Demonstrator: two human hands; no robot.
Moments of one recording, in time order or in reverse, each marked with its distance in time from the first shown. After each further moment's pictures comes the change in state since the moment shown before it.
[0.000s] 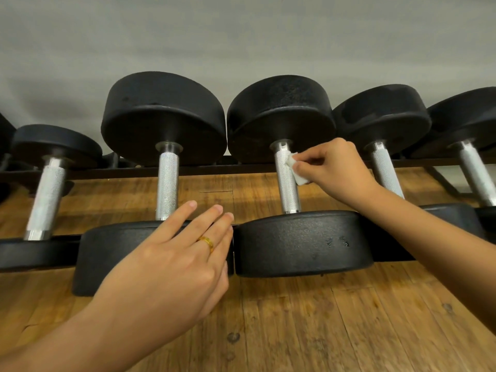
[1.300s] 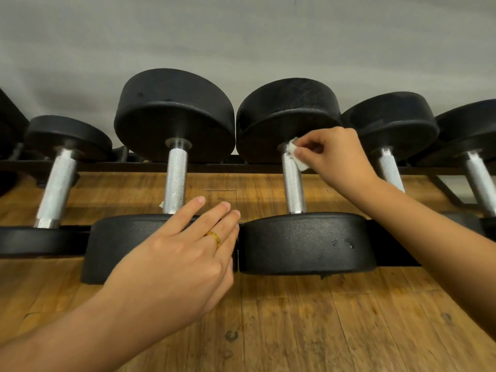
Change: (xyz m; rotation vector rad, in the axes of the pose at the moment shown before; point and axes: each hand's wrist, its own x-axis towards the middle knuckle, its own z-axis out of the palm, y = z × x) left_hand -0.001 0.001 -0.001 0.009 -0.006 -0.013; right_hand 0.018 -0.013 -0.001 -0.148 0.040 -0.094
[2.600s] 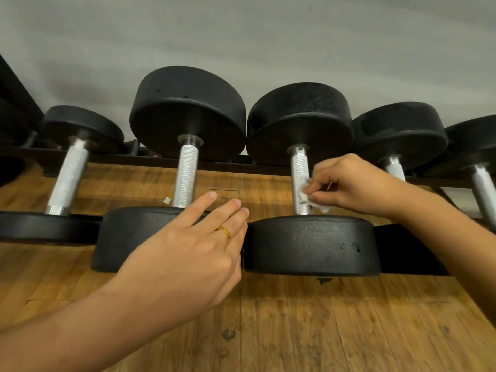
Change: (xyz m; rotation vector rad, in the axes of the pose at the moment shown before) left_hand 0.000 -0.001 -0.002 -0.018 0.017 -0.004; right_hand -0.016 0.010 -0.024 -0.057 -0.496 -0.349
